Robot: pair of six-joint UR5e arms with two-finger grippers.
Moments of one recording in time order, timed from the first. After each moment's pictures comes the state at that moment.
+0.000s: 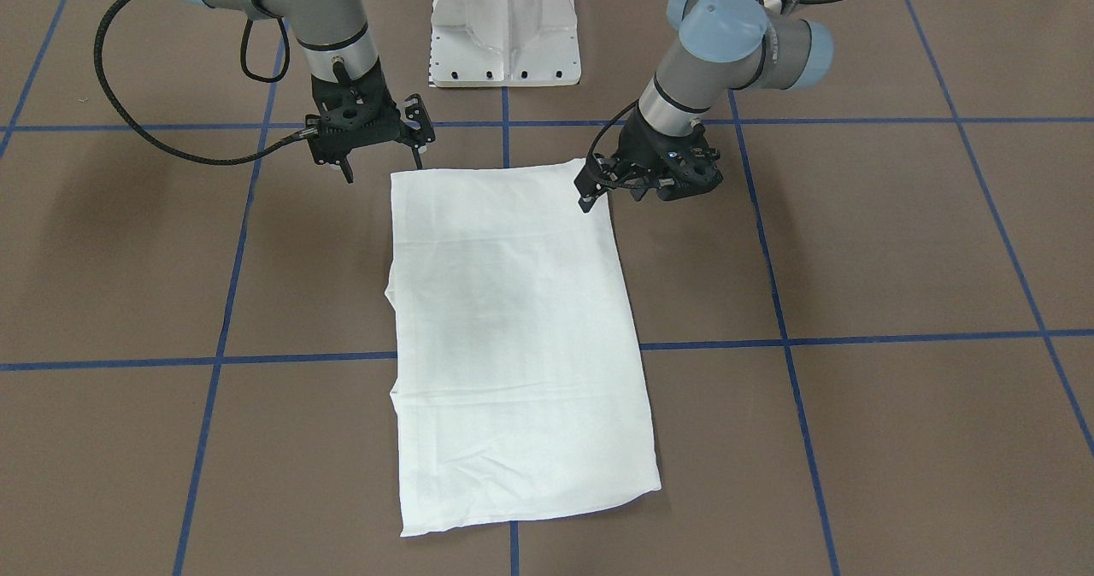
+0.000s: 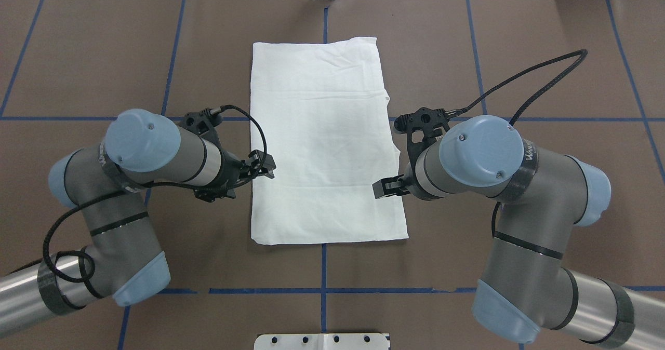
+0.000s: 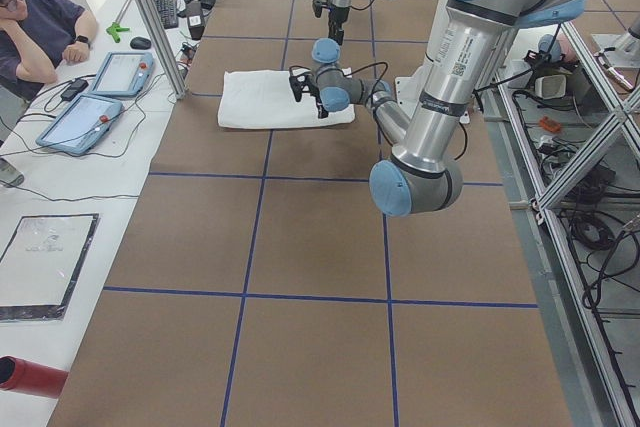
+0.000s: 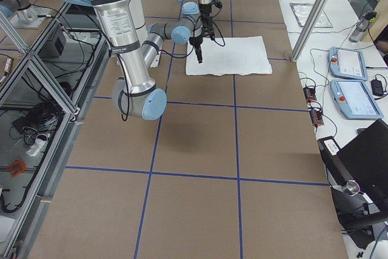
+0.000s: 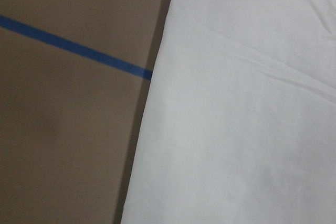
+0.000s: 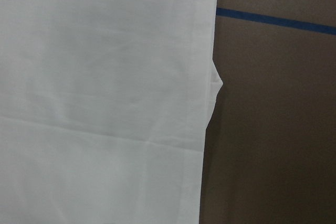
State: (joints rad) left arm -0.50 -1.99 -1.80 -1.96 -1.89 -1.71; right arm 0.49 -1.15 2.01 -1.60 1.77 1.06
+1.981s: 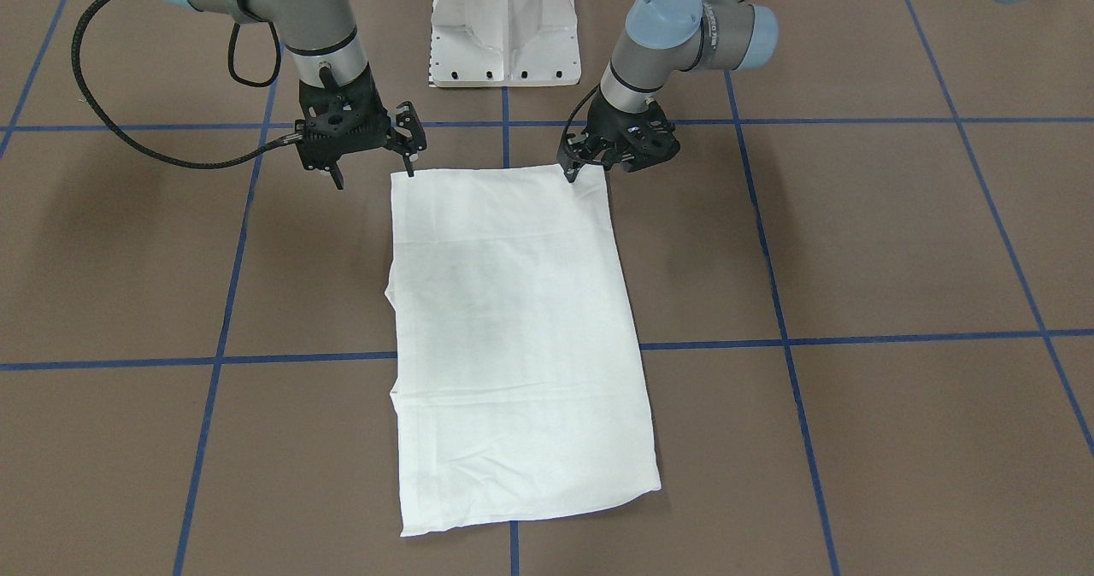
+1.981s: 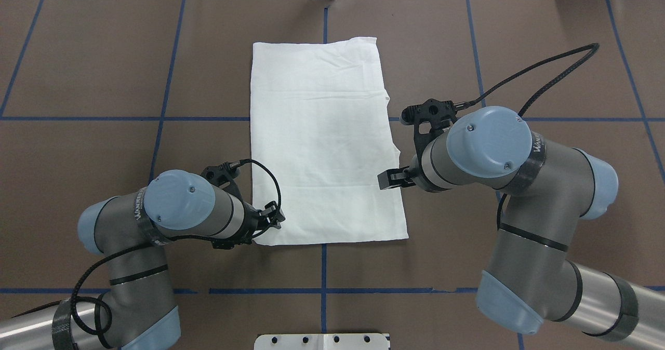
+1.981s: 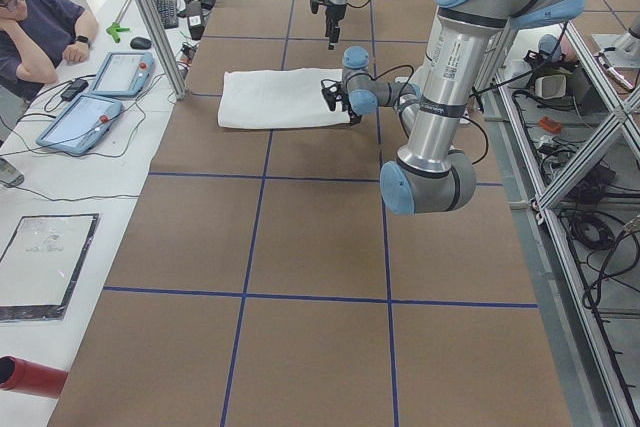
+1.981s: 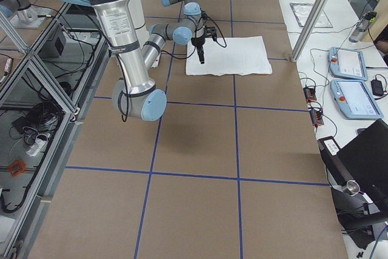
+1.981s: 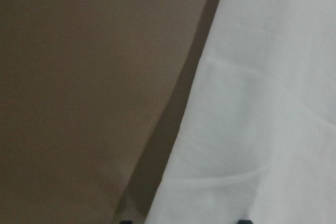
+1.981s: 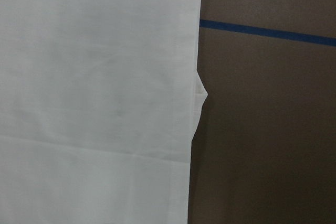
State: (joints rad) left arm -0.37 -1.99 -1.78 -1.92 -1.84 -1.80; right arm 0.51 -1.16 2.01 -1.59 1.77 1.06
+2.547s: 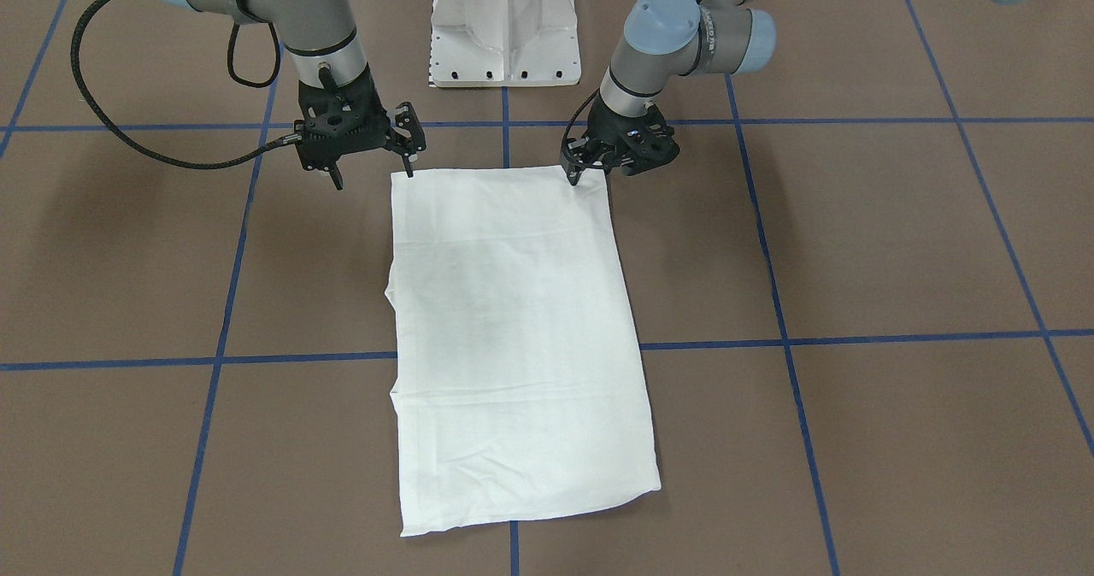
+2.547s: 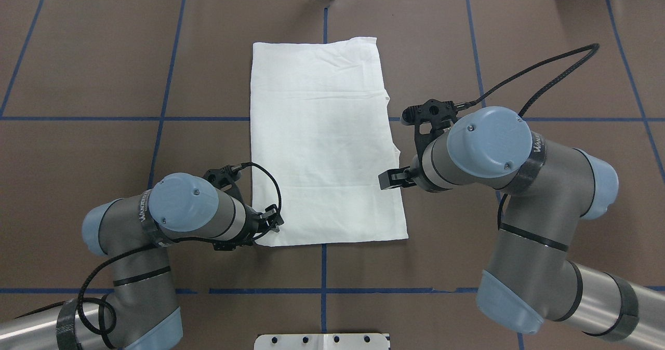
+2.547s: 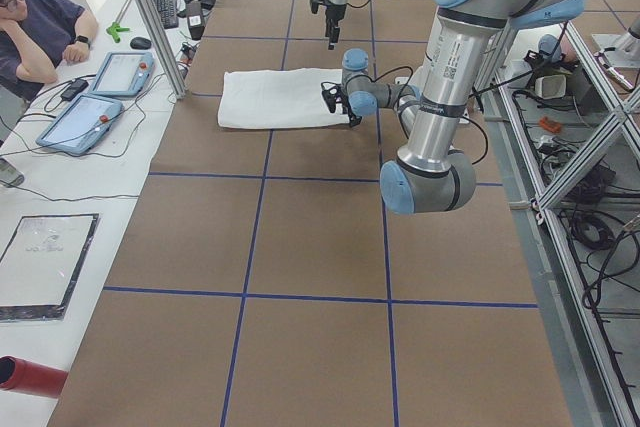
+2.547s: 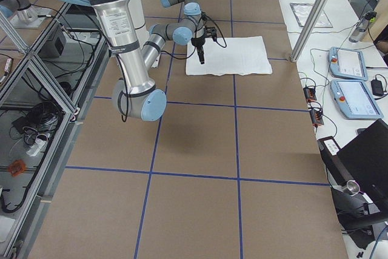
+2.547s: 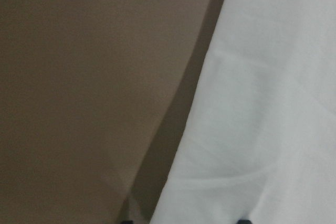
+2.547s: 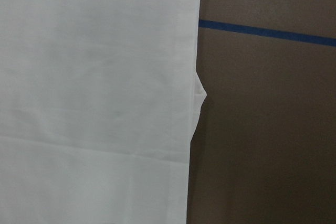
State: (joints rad) left arm -0.37 -2.00 -1.77 -1.92 -1.84 -1.80; right arm 0.51 -1.16 2.01 -1.59 1.77 1.06
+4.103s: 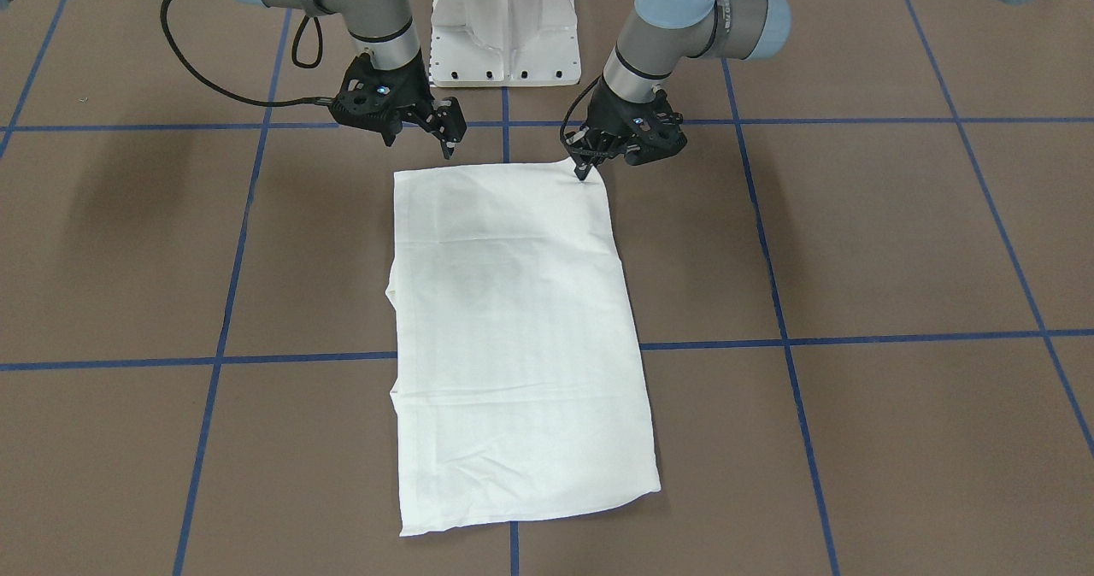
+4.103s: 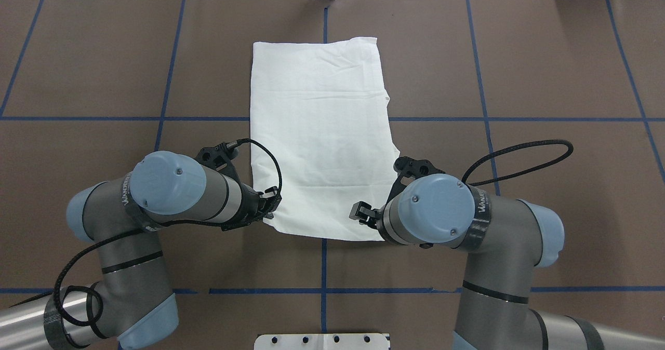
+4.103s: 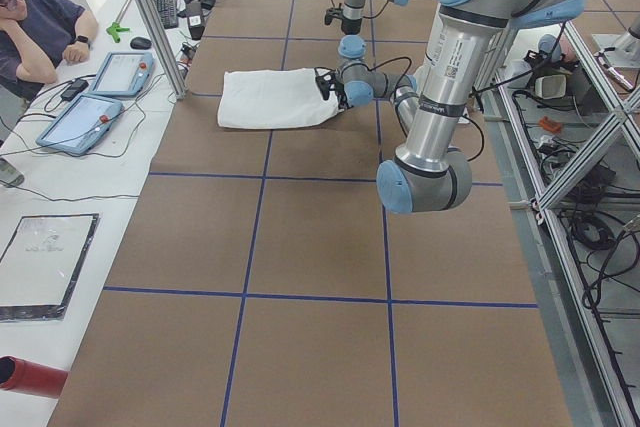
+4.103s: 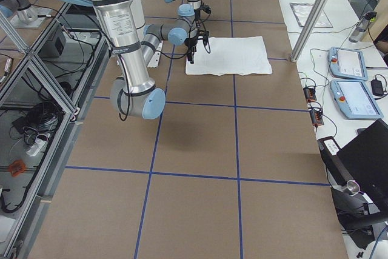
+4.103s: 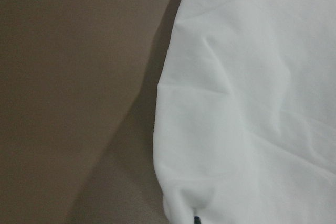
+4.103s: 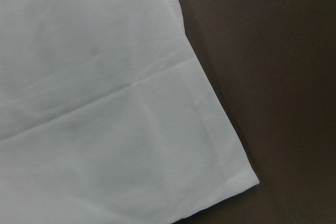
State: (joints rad) left arm -0.42 -2.01 -1.84 -1.91 -1.83 -1.78; right arm 0.32 -1.11 1.95 -1.59 1.70 1.79
